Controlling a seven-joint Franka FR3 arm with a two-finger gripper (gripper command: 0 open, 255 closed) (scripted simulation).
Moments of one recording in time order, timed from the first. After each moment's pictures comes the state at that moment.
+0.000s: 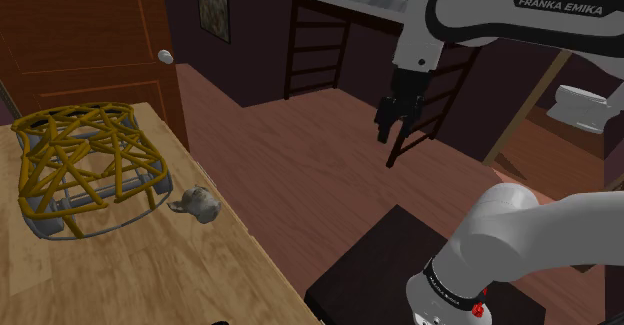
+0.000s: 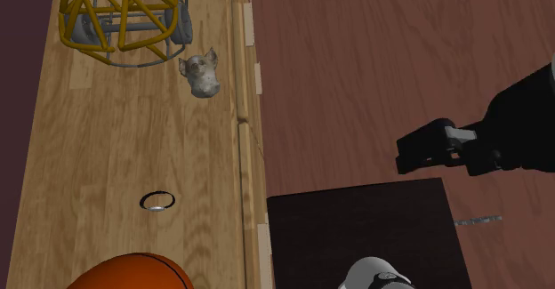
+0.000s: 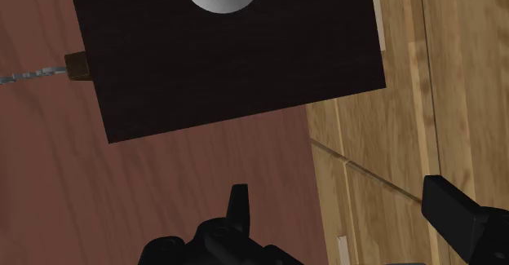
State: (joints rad) arm 0.01 -0.79 -0.05 -2.43 0.09 1.48 0.11
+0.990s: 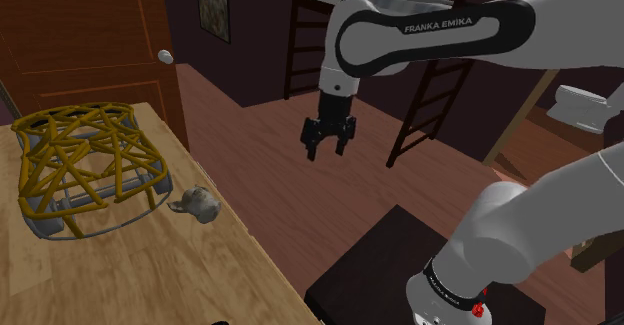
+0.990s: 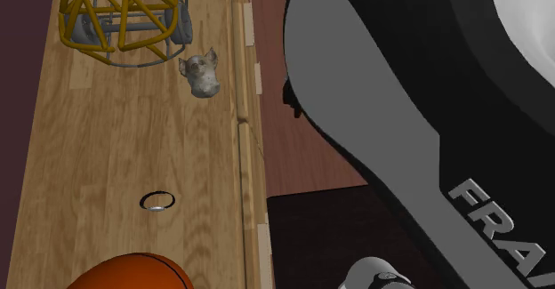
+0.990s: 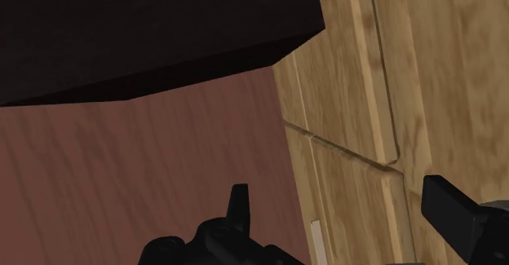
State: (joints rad) arm 0.08 -0.41 0.12 -2.36 0.22 1.82 0.29
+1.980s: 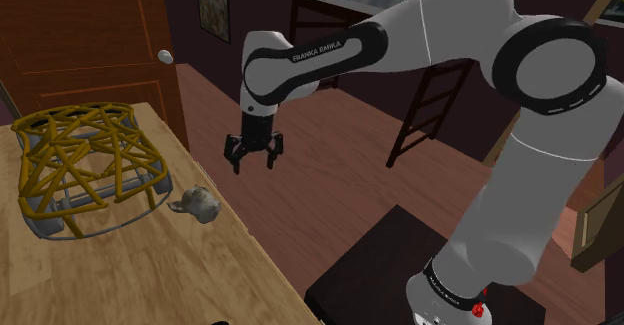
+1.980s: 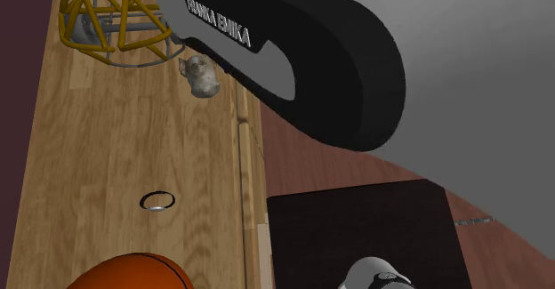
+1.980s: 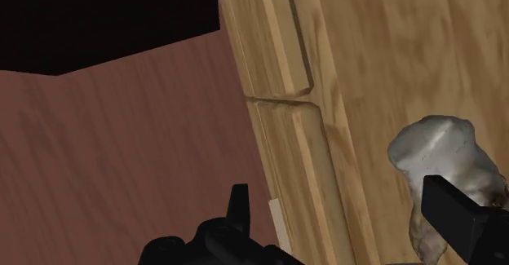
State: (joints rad) arm 0.15 0.15 0.23 -1.98 0.19 2.04 0.50
